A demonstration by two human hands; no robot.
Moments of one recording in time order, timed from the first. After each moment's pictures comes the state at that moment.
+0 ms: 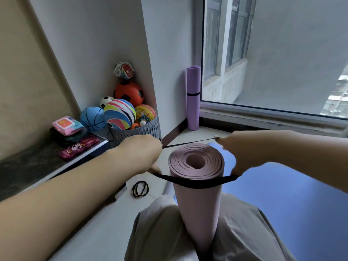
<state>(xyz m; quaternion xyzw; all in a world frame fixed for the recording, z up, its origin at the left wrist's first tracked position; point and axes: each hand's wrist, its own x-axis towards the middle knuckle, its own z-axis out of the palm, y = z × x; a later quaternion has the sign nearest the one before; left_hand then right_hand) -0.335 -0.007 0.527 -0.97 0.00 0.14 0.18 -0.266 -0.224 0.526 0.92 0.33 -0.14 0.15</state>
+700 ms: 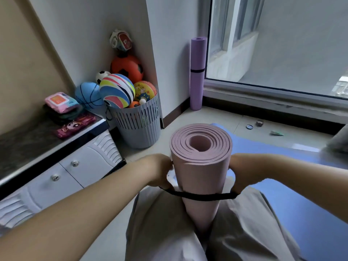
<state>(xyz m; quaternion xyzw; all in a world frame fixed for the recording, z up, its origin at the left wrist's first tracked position) -0.308 0.003 0.421 -0.97 0.05 0.24 0.03 -0.232 -0.228 0.422 0.90 0.33 -0.30 0.02</state>
